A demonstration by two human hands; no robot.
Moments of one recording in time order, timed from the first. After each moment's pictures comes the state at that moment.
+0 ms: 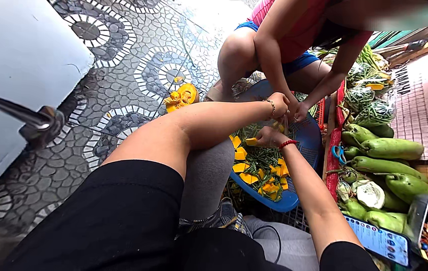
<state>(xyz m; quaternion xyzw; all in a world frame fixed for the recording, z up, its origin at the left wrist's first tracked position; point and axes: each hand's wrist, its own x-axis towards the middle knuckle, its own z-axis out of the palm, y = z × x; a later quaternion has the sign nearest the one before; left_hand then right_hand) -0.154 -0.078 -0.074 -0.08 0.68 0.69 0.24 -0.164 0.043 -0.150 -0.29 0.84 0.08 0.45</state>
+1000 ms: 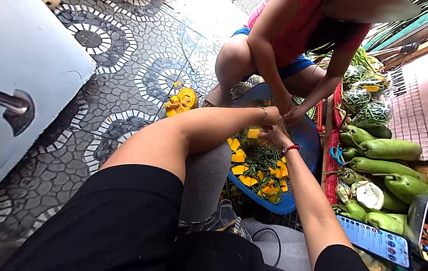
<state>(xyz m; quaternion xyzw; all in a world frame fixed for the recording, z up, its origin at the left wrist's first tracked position) -0.152 -0.077 -0.087 0.00 0.78 0.54 0.32 -0.173 0.079 -0.169 -0.12 0.87 -0.29 0.37</state>
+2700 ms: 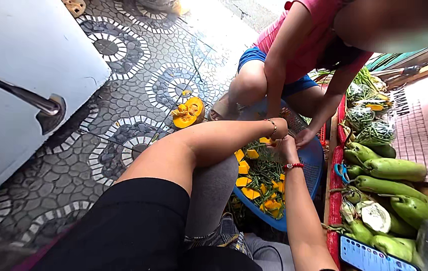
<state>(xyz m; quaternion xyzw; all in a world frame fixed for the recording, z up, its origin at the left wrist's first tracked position) -0.150 -0.087 -0.069 0.09 0.87 0.39 0.27 -0.141 0.046 -0.127 0.05 0.85 -0.49 0.20</state>
